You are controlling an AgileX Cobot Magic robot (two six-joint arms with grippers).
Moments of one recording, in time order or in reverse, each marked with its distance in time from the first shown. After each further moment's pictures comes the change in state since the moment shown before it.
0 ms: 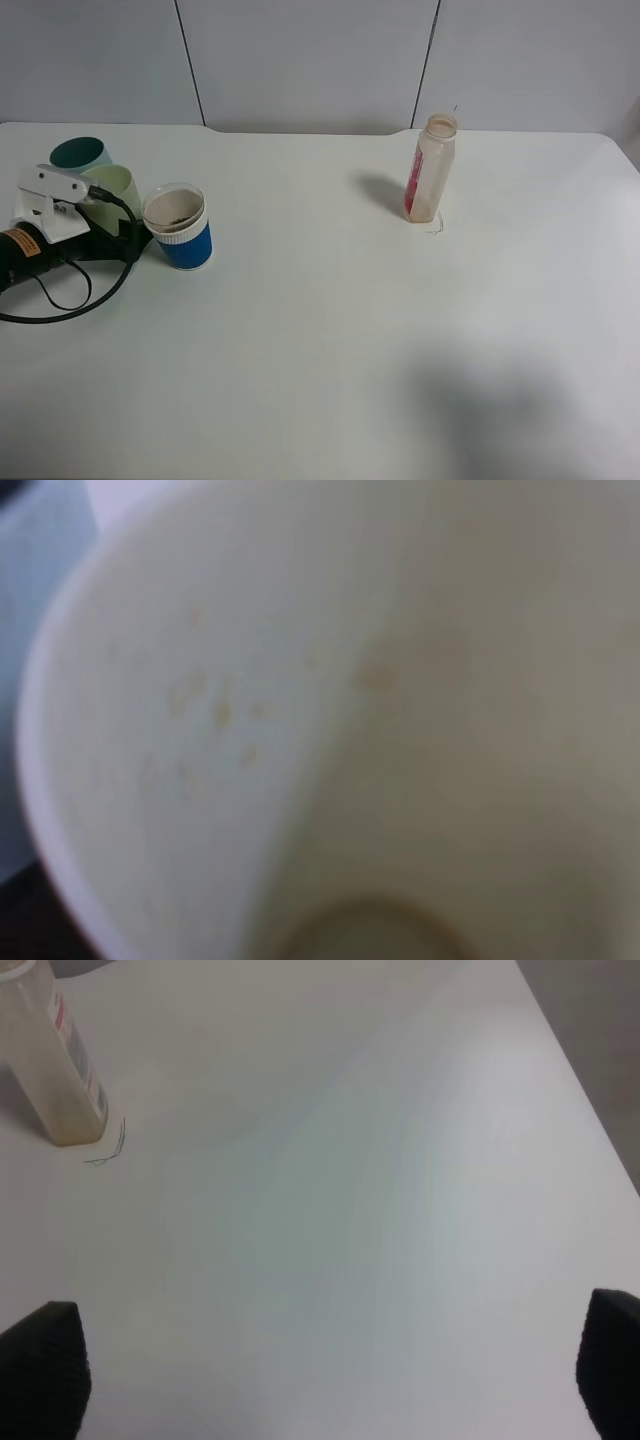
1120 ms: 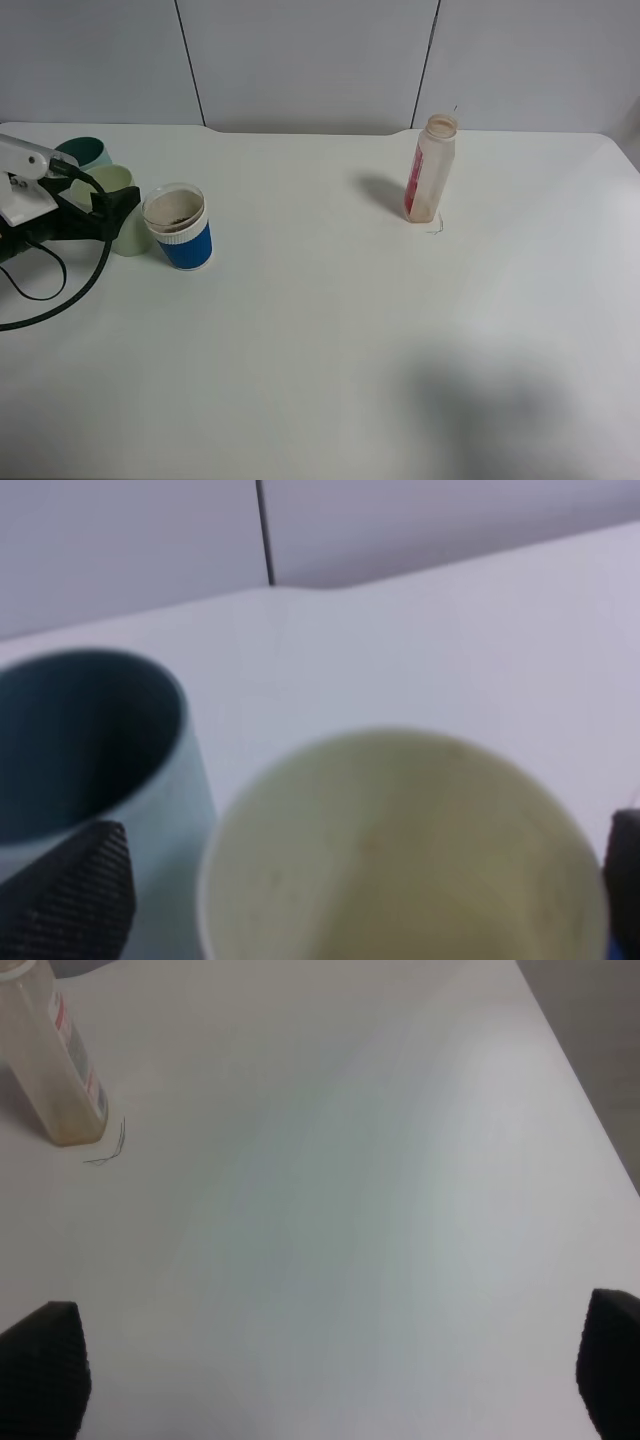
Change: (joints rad) left arm 0.000 -0.249 0.103 -0.037 0.000 -0.009; right arm 0.000 0.000 0.000 0.000 0.000 0.000
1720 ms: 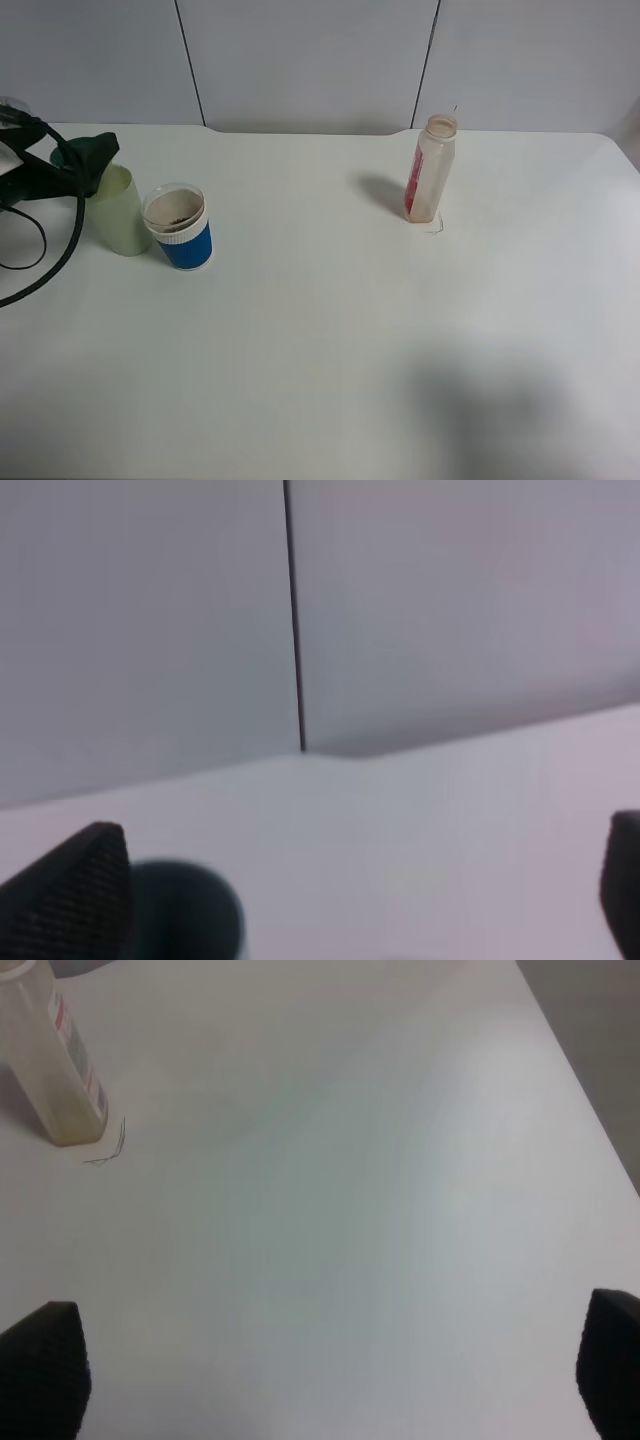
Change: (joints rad) left arm 0.000 -0.200 0.002 -0.012 0.000 -0.108; right arm 0.000 0.000 0.000 0.000 0.000 0.000
